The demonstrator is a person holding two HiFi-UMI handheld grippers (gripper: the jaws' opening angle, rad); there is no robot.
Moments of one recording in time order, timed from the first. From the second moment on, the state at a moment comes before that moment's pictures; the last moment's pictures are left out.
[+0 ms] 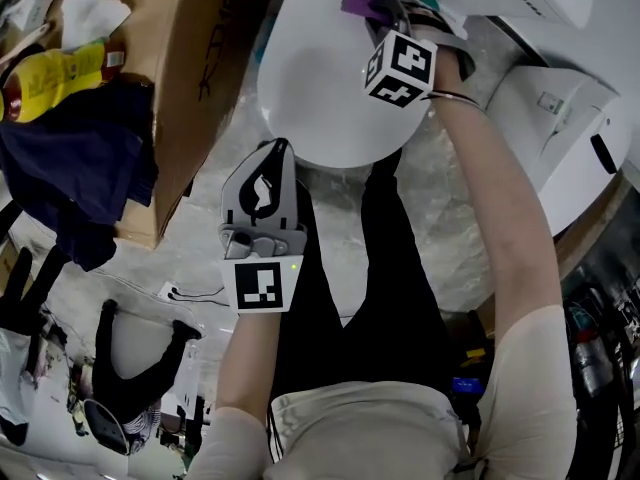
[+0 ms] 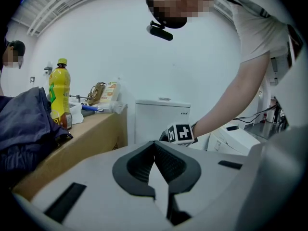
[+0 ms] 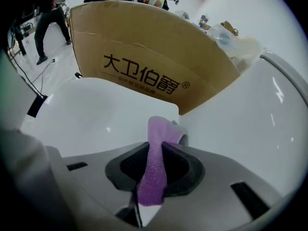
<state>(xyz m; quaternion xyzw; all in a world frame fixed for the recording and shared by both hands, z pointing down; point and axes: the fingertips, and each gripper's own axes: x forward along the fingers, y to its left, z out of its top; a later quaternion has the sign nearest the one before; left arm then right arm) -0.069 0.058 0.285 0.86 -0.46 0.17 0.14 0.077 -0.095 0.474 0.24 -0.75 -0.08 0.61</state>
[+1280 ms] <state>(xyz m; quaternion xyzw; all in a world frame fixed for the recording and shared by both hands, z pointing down) -0.092 0.050 0.286 0.85 -0.49 0.16 0.14 0.042 -0.021 0.524 0.16 -0.74 -0.06 0.65</state>
